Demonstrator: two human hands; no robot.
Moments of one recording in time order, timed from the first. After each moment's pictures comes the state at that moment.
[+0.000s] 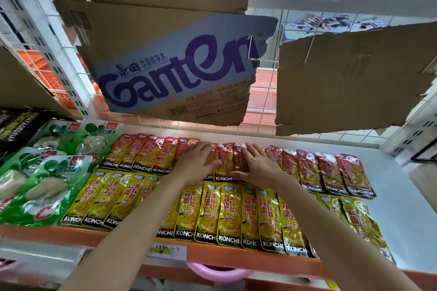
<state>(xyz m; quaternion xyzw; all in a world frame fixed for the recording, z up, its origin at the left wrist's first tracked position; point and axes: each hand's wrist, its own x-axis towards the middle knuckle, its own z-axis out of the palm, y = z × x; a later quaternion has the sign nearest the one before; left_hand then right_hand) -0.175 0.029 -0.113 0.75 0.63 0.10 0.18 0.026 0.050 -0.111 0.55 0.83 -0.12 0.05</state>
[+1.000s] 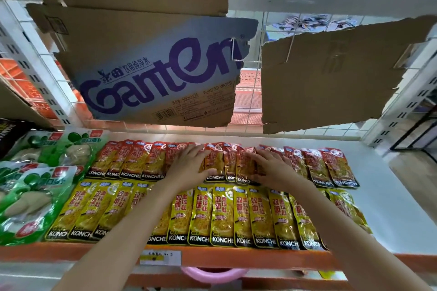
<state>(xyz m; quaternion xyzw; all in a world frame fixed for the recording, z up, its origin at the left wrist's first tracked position) -0.166 0.025 -0.107 0.77 0.62 0.04 0.15 0.082 0.040 -0.110 0.59 0.79 -0.15 0.03</state>
